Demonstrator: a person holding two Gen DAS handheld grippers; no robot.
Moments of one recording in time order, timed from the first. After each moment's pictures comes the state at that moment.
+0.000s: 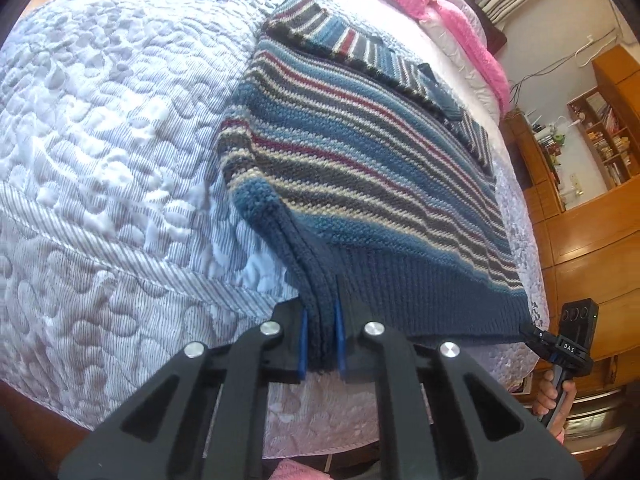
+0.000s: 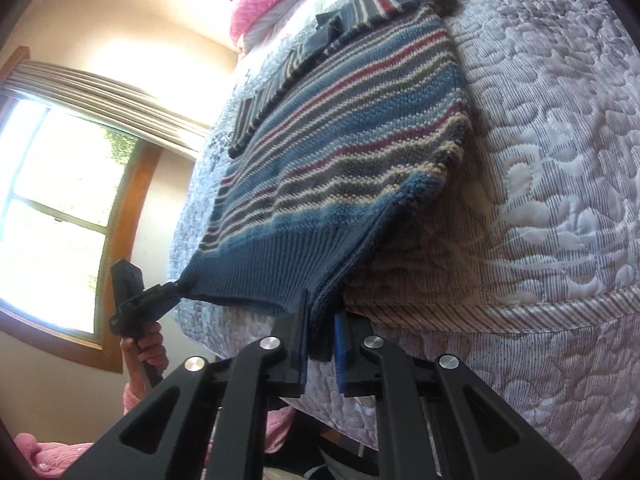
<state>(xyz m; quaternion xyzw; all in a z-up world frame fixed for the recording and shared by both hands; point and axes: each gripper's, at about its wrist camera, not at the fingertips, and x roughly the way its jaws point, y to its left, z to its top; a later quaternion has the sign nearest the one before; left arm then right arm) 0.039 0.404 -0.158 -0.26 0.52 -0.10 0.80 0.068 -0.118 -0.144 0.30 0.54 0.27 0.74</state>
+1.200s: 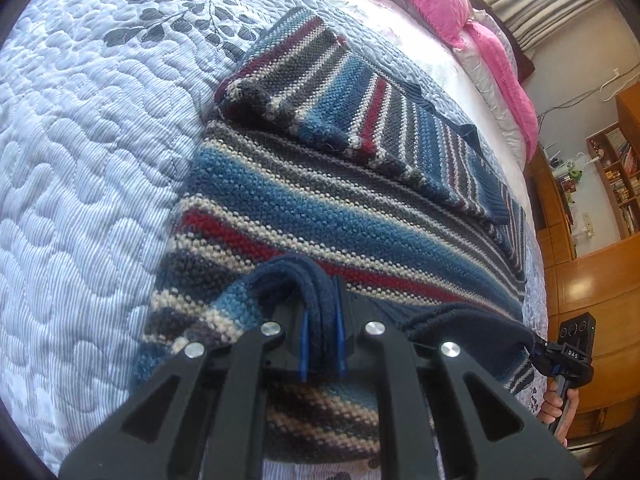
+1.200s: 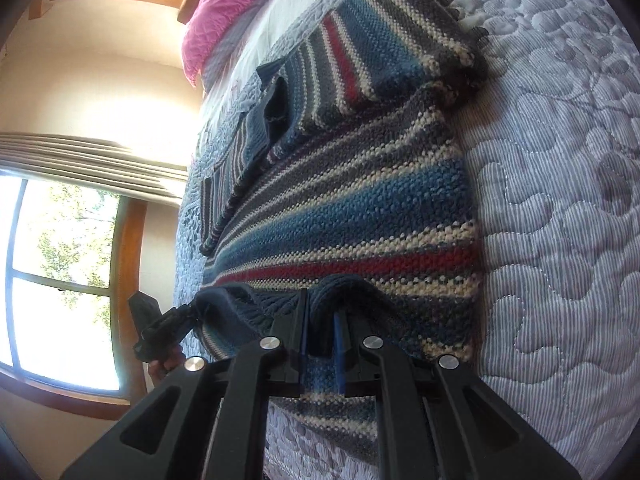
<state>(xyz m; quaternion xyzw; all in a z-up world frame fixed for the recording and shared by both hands) 0.246 0.414 -0.197 -0.29 0.53 -0.07 0.80 0.288 -0.148 -0.191 0.36 0.56 0.23 0.71</state>
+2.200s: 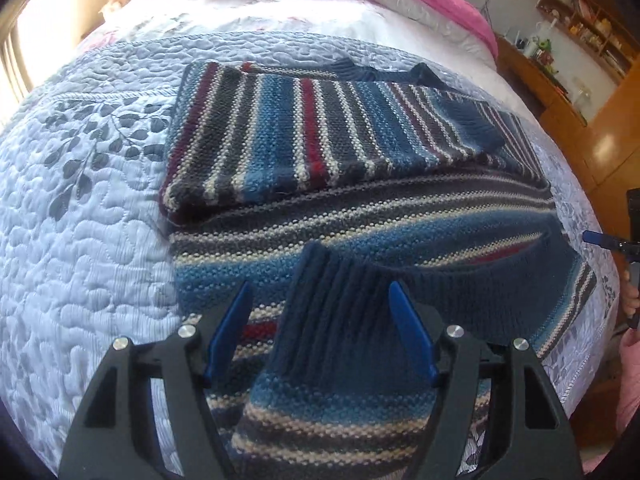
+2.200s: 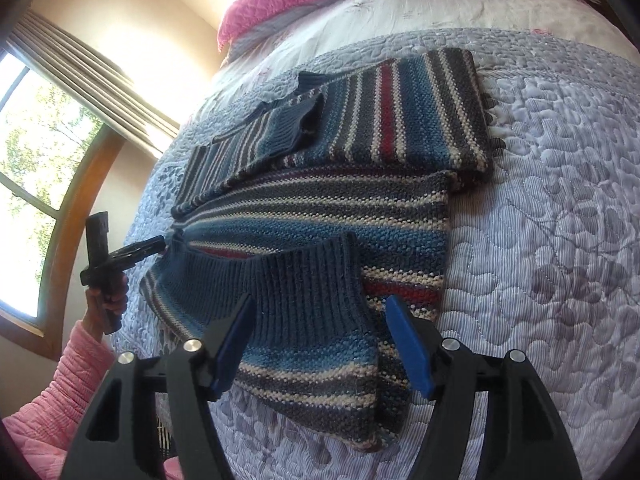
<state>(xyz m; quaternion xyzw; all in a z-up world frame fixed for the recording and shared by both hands) 0.279 0.387 -0.168 -0.05 0.53 -0.16 0.83 0.271 -0.135 -0.135 0.17 0.54 0.24 0.79</state>
